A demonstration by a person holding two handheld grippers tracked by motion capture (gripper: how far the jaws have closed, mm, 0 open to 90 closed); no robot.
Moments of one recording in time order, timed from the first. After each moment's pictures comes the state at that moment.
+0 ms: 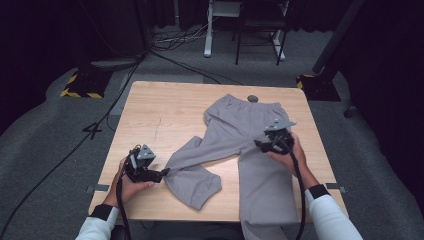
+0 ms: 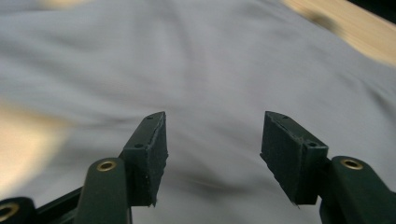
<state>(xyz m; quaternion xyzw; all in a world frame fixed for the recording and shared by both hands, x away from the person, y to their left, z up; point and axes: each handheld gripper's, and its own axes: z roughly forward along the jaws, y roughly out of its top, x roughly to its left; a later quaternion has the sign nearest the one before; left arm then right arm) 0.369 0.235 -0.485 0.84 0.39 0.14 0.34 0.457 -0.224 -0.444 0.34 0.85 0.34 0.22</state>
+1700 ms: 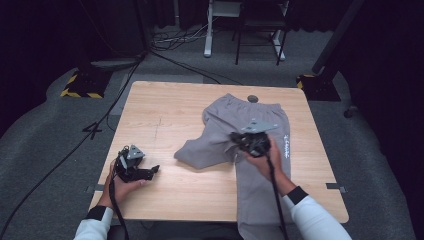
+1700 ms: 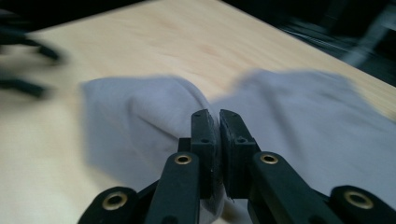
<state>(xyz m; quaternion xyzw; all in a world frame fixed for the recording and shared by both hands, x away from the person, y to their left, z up) 0.376 0.255 -0.503 0.82 0.43 0.16 0.34 0.426 -0.162 -0.404 0.33 0.81 0.43 0.22</state>
